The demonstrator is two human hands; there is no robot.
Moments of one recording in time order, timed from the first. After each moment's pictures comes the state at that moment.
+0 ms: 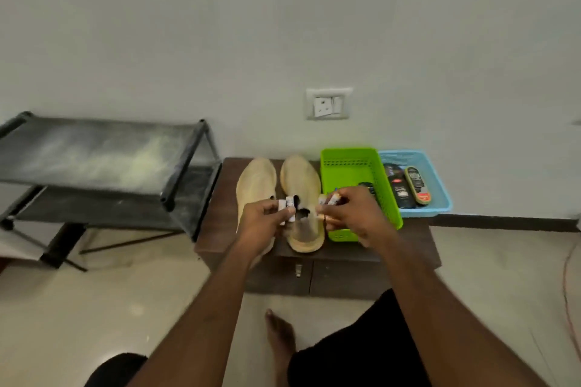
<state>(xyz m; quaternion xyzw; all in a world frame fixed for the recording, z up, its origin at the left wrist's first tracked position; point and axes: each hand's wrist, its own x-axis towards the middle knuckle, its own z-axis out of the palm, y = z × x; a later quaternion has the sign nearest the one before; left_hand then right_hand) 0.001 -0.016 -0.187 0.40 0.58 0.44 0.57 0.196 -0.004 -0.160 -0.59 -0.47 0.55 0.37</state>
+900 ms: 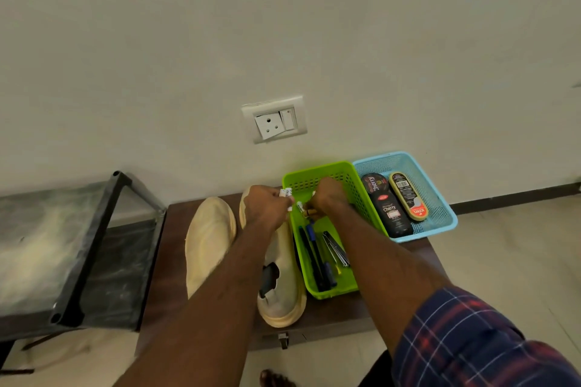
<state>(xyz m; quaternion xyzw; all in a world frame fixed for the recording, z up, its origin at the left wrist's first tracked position) 0.105 0.184 -0.233 0.50 0.72 0.28 0.40 0.249 0.212 -0.272 -0.79 -0.47 0.36 0.16</state>
